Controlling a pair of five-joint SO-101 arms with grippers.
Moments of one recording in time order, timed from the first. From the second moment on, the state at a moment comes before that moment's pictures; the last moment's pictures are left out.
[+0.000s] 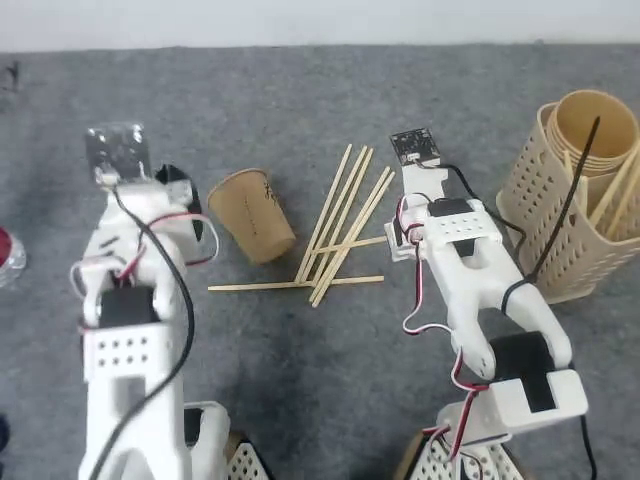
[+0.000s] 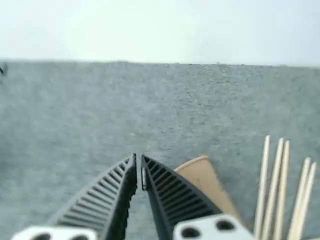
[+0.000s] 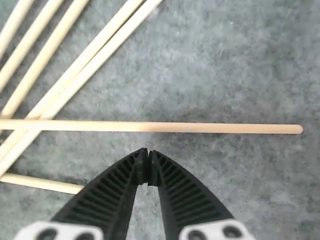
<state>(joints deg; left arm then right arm) -10.4 -48.9 52.6 36.5 8.5 -12.9 1.8 31.8 45.7 3.9</state>
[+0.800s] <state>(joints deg) -10.4 33.1 -28.9 70.8 21.8 -12.9 1.8 31.8 45.7 3.9</state>
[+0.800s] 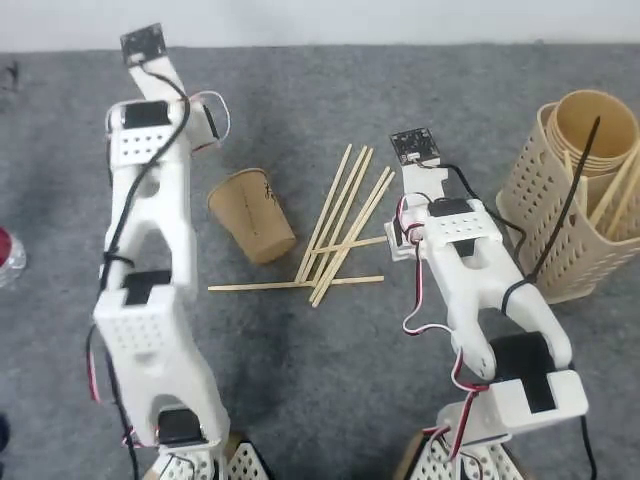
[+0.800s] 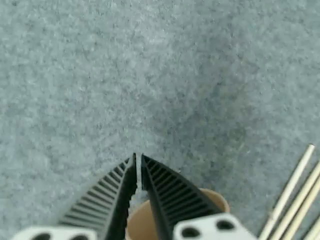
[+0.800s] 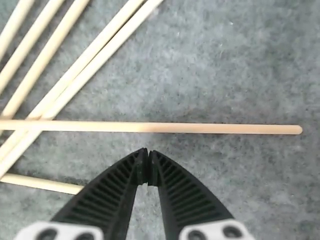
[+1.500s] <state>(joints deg) -2.2 58.4 -61.8 98.9 4.6 -12.9 1.8 31.8 44.8 4.9</state>
